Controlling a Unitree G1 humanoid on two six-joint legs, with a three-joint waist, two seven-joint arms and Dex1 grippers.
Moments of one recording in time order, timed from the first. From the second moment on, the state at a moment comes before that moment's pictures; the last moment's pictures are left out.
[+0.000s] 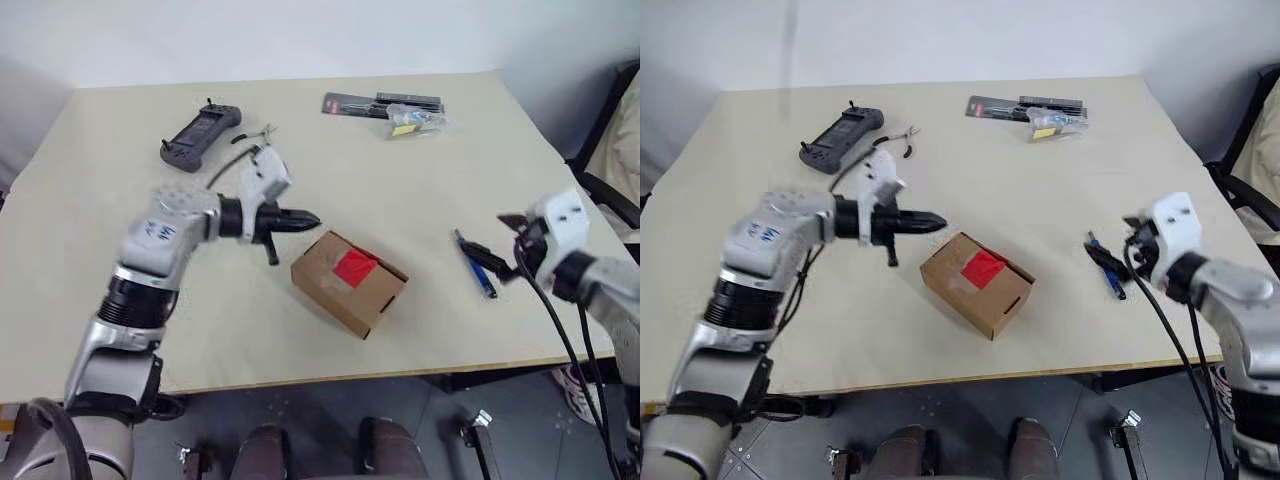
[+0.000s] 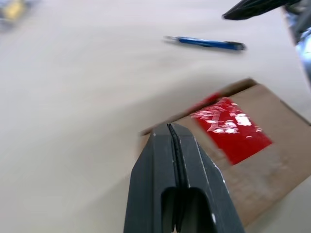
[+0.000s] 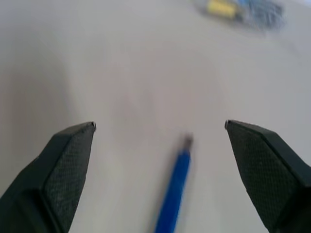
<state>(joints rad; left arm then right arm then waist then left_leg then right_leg) -0.88 0.64 -0.11 0.07 -0.30 0.73 -1.00 -0.39 -0.82 -0.18 -0.23 0.42 0.71 0.65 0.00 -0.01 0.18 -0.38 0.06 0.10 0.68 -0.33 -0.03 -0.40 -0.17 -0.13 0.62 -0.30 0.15</state>
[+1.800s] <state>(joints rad) -0.67 0.67 -0.21 0.12 -0.21 0.68 -0.93 -0.78 -0.52 0.36 -0.03 0.14 0.79 0.96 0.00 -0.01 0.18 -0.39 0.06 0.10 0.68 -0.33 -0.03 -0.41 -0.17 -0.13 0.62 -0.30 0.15</state>
